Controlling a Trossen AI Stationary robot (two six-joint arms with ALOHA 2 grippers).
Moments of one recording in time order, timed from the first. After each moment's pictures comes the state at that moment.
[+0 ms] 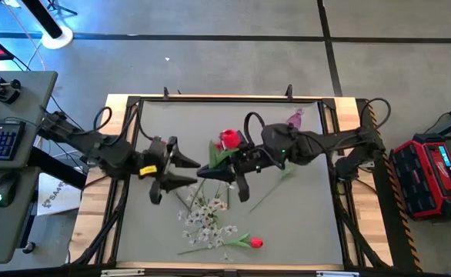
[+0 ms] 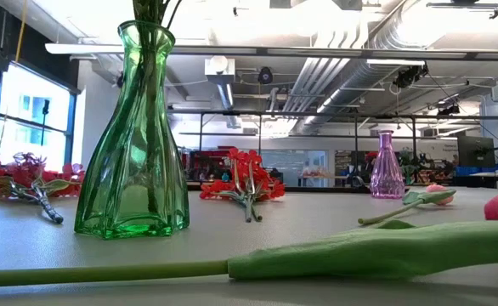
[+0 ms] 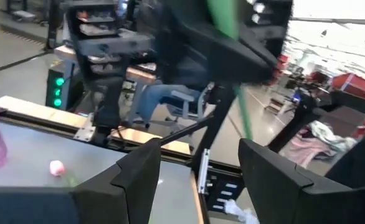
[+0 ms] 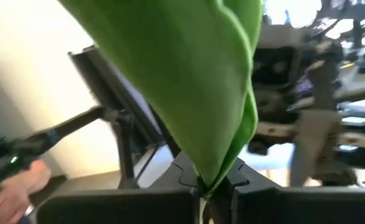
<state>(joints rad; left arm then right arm) -0.44 1.13 1.21 -0.12 -0.34 -0.36 0.23 1.73 1.87 -0.09 -0.09 0.38</state>
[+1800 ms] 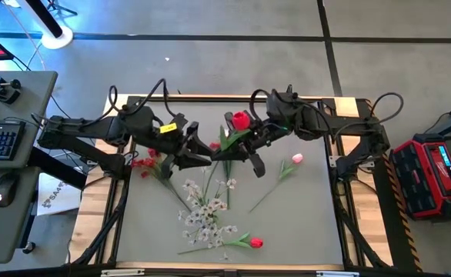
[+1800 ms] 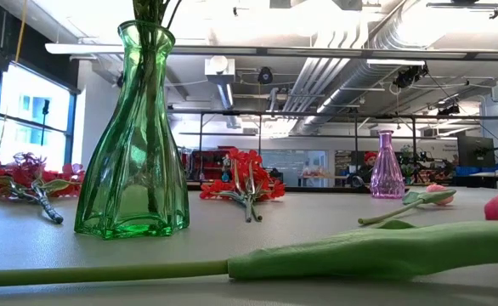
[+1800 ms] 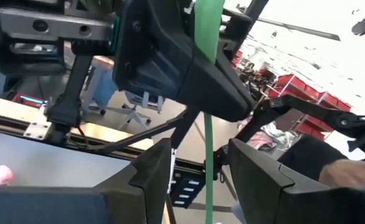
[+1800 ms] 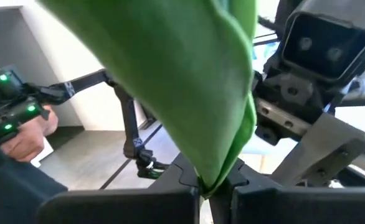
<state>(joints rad) -0.11 1.23 1.33 -0.13 0.19 -0.47 0.05 1.66 1.87 -0.26 -0.42 0.22</state>
